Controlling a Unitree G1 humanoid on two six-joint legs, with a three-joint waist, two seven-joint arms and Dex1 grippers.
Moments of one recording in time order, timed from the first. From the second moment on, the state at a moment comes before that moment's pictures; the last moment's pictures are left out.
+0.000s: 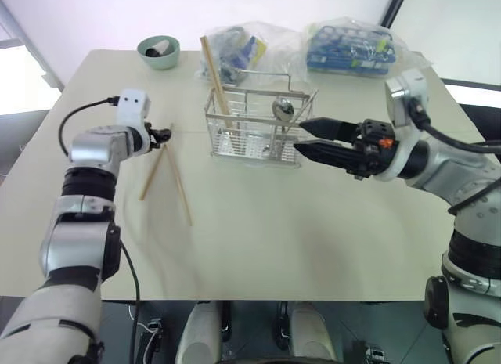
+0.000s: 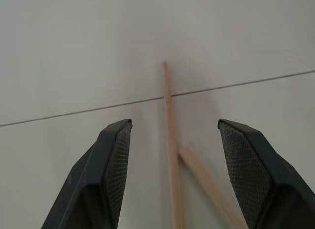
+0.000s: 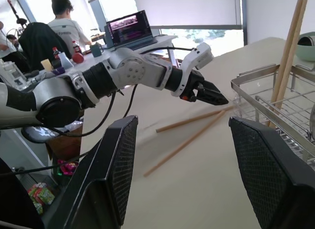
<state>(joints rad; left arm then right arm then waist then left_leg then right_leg) -1.07 0.54 0.02 0.86 -0.17 0.65 -0.40 -0.62 -0.61 -0.28 -0.37 0.93 1.05 0.84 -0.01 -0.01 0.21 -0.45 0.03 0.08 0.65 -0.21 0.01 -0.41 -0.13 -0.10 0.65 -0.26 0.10</state>
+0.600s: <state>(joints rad) -1.17 0.49 0.02 1.24 -0.05 0.38 -0.36 -0.58 -0.66 -0.29 -0.37 0.99 1.01 0.77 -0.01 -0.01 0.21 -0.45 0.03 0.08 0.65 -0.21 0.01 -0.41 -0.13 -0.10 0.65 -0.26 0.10</state>
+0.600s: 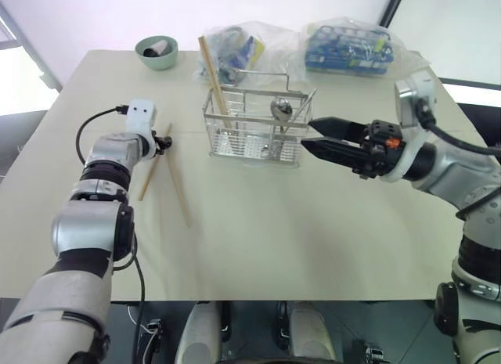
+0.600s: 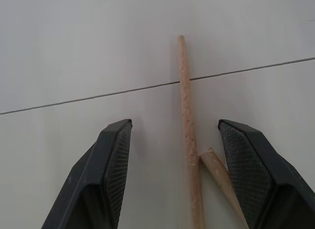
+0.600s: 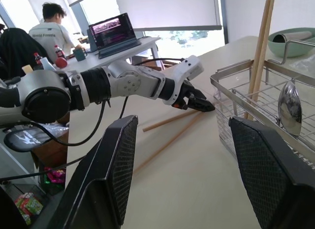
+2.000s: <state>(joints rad) -1.45 0.30 0.48 0.81 -0.51 0.12 -0.23 -0.52 -0.67 -0.28 -0.37 1.04 0.97 0.65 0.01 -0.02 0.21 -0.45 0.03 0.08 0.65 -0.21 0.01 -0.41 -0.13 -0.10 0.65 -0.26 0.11</state>
